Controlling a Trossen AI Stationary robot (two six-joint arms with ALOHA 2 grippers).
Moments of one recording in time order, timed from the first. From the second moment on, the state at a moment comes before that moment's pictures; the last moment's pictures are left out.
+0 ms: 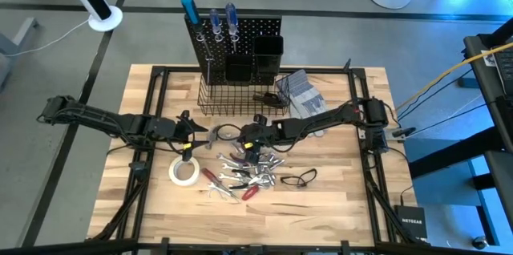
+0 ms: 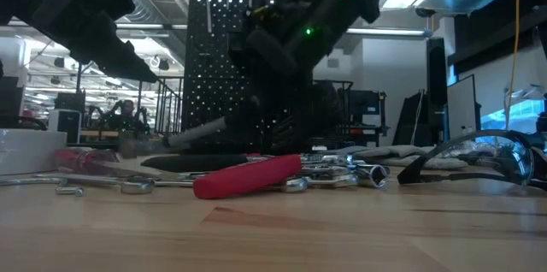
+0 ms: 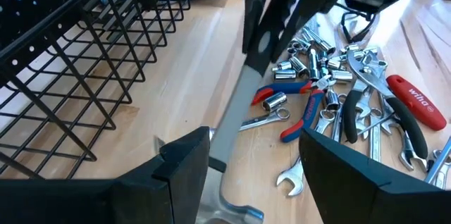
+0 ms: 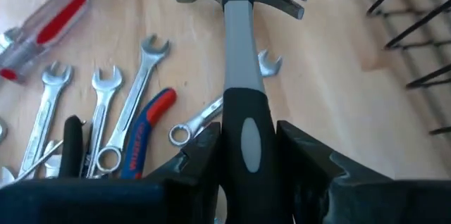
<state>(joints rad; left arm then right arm) -0.14 0.67 0.27 -0.10 -0.30 -0.20 0.06 1.97 1.31 -0.15 0.20 0.15</state>
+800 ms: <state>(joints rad) -0.14 0.67 0.27 -0.09 -0.29 -0.20 0.06 1.79 1.31 -0.20 0.19 0.12</state>
